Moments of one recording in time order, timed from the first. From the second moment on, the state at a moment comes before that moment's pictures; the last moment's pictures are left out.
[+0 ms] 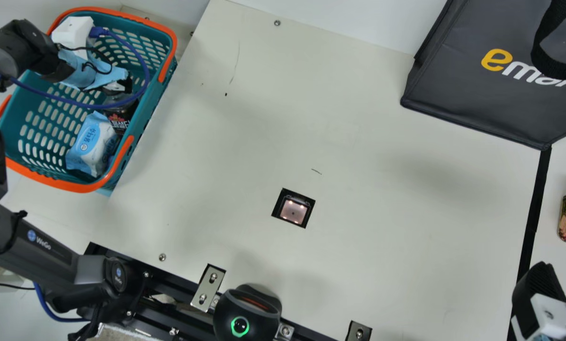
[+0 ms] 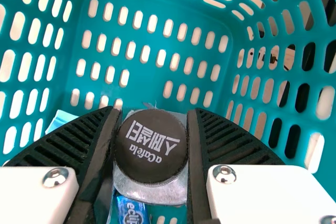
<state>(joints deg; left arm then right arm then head) 33.4 110.8 -71.6 -17.1 42.7 30.5 0.7 42.6 -69.7 -0.8 69.6 0.0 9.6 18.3</state>
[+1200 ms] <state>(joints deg) 35.9 102.9 -74.6 -17.7 49.5 31.1 0.7 42.6 -69.7 -0.8 69.6 0.0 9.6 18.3</state>
